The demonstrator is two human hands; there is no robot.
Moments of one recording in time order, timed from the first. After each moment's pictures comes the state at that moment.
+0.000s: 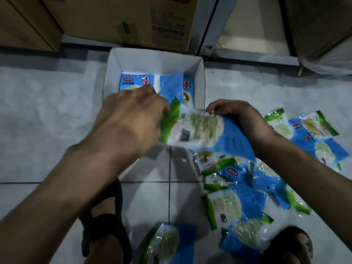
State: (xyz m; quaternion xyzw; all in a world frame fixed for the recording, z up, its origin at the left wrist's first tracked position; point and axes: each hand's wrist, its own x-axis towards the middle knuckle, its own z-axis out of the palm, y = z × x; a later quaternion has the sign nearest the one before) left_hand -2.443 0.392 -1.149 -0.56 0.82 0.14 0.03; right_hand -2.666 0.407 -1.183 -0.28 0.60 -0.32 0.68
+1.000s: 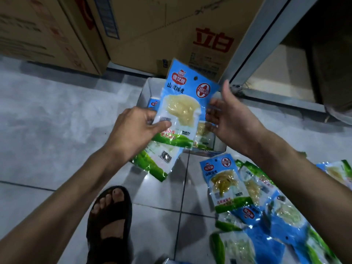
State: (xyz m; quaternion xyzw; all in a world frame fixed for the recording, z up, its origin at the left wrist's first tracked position) left_hand -2.389 0.358 -1.197 -0.66 0.61 0.38 -0.23; right_hand -2.603 0.326 -1.185 -0.26 0.52 -0.33 0.75
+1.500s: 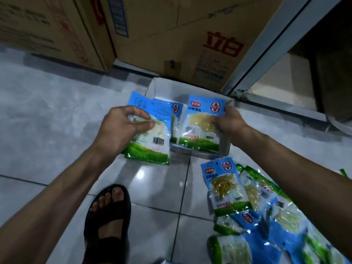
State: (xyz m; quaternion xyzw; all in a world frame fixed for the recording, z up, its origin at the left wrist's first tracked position) left_hand -2.355 0.359 -1.216 -0.69 0.40 0.49 -0.33; right_hand -2.618 0.280 -1.273 -0.40 0.74 -0.22 0.49
